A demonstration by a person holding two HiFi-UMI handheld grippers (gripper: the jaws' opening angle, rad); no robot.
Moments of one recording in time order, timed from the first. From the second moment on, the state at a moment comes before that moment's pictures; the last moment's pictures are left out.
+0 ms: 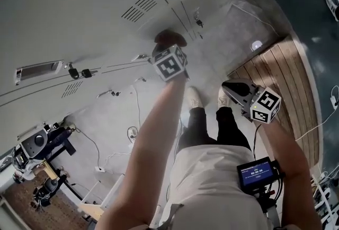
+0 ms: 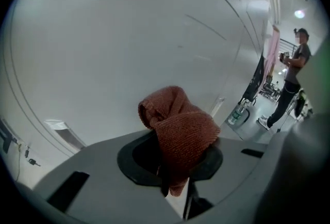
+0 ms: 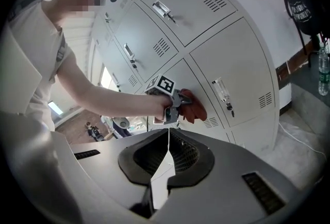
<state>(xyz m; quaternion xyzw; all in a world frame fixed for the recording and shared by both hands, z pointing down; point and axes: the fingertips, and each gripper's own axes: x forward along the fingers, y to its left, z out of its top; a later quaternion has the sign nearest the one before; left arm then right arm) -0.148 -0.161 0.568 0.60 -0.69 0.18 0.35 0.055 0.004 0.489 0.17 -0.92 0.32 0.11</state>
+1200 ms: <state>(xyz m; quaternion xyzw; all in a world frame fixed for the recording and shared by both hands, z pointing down) -0.310 -0.043 0.593 0.45 -0.78 0.16 0.41 0.032 0.007 0.502 0.16 -0.93 0.32 0.12</state>
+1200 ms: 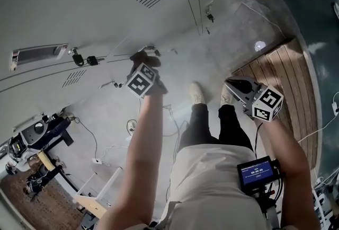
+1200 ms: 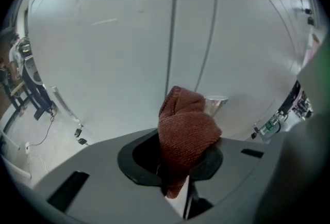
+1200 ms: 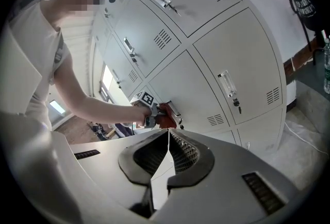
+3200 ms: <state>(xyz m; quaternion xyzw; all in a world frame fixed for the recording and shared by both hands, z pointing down) -0.210 -0.111 0.674 0.58 -0.72 0.25 0.28 0.042 0.036 0.605 0.17 -0.89 0.42 0.06</state>
